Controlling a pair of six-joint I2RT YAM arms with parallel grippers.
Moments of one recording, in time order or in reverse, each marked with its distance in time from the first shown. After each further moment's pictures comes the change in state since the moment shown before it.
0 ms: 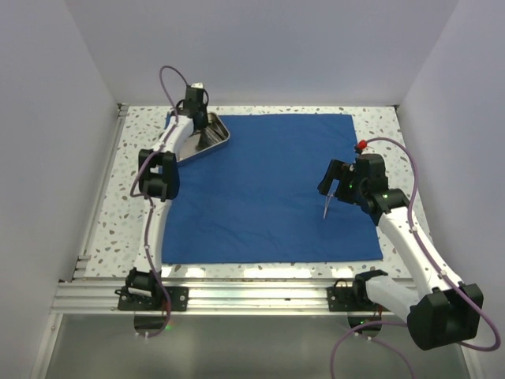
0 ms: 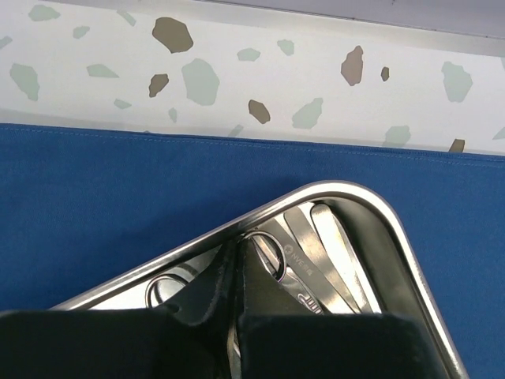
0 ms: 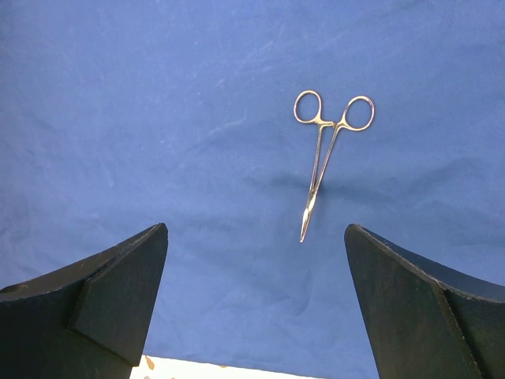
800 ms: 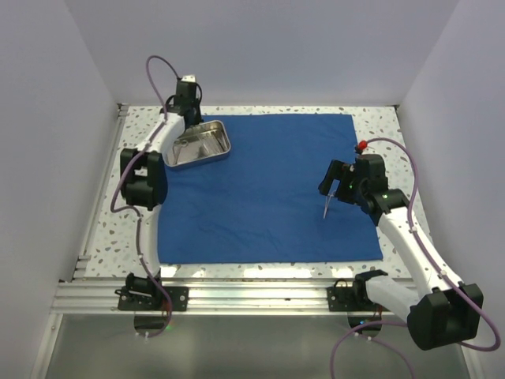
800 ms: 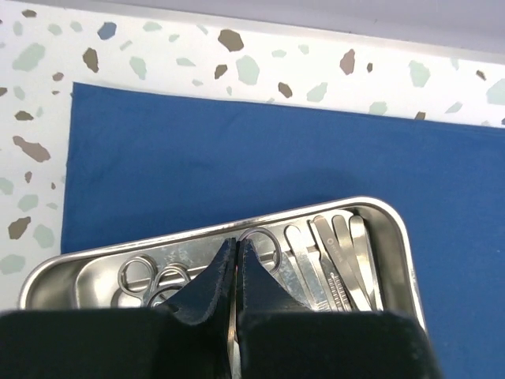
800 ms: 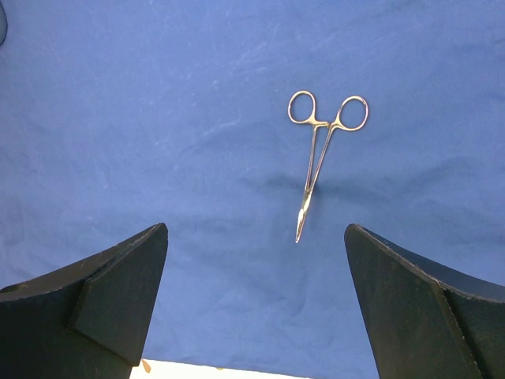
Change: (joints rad) left arm -0.004 -0.349 -0.380 0.085 -0.069 0.015; right arm 0.000 -0.001 -0.005 0.001 0.014 -0.002
